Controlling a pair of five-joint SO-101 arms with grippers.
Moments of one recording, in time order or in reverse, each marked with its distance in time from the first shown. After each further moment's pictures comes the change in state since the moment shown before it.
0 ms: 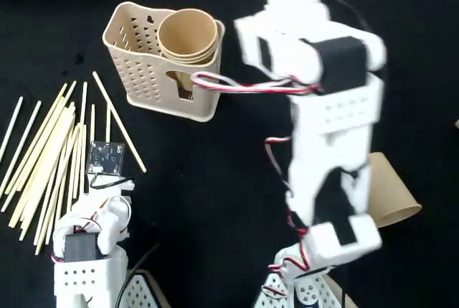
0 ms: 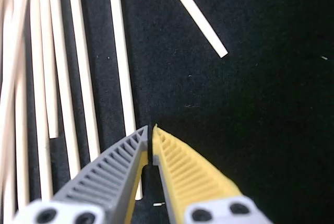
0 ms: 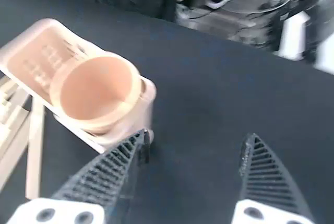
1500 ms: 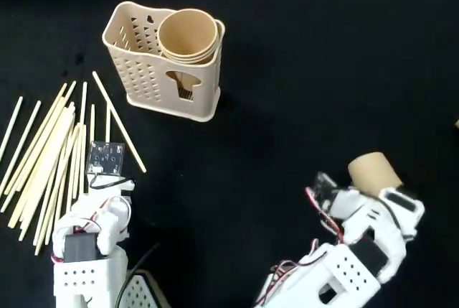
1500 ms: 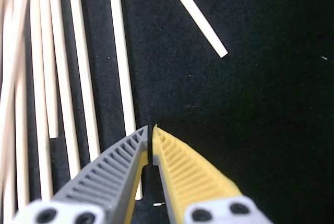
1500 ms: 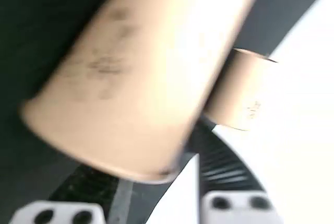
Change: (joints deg) left arm 0.0 0.0 0.0 0.0 0.0; right arm 62.1 -88.9 147.1 -63.9 96.7
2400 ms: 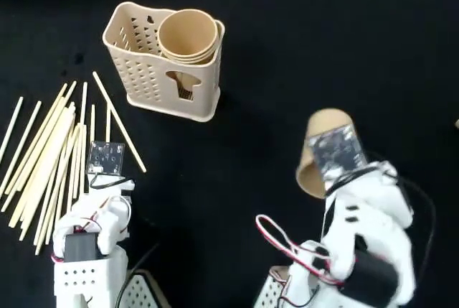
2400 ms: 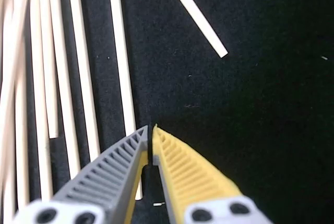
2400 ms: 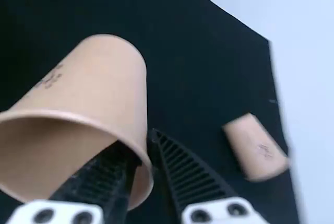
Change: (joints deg) left arm 0.0 0.0 0.0 0.0 0.0; right arm -29.5 4.8 -50.3 42.8 -67.5
